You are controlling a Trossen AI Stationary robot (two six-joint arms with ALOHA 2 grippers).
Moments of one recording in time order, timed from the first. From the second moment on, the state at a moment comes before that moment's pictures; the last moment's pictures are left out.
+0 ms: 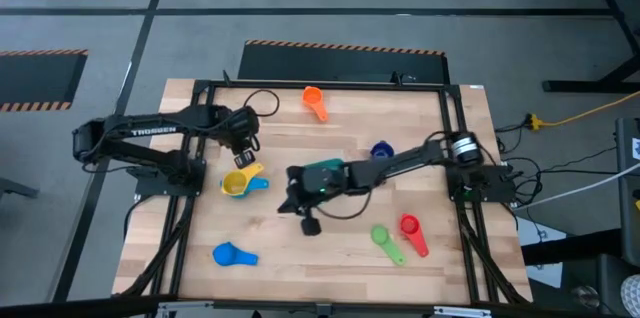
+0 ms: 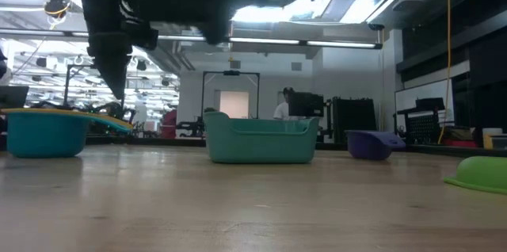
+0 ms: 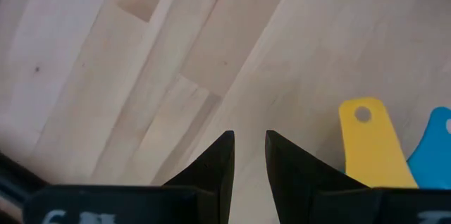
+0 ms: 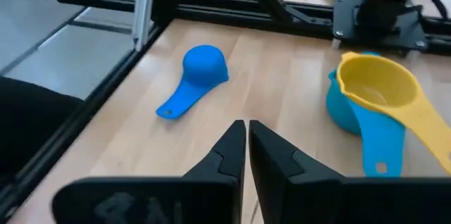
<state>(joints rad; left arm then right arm) 0.35 1.11 0.77 -0.90 -0.13 -0.17 0.18 2.07 1.50 0.10 -0.15 -0.01</state>
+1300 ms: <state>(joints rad) 0.41 1.11 0.55 -0.64 0.11 -0.24 0.07 2.40 1.81 -0.03 -0.04 -0.22</state>
